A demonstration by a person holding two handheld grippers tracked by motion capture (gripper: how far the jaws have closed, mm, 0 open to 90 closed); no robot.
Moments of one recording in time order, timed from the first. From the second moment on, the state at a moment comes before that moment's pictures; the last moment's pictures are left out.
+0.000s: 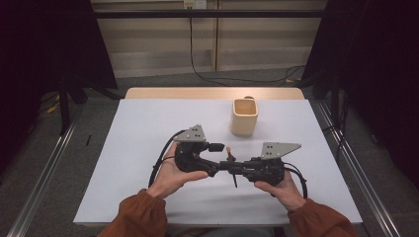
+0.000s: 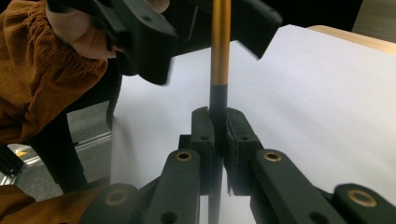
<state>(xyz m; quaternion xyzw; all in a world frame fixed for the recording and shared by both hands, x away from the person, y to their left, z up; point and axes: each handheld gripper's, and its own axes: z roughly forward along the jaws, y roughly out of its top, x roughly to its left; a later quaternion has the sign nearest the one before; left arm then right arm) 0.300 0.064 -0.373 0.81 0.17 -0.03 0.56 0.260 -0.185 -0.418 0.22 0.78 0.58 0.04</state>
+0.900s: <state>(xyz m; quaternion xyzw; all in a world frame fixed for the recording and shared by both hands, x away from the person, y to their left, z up) 0.296 0.102 -0.385 0.78 0.21 0.04 0.59 0.261 -0.192 -0.416 0.24 0.77 0.58 0.06</state>
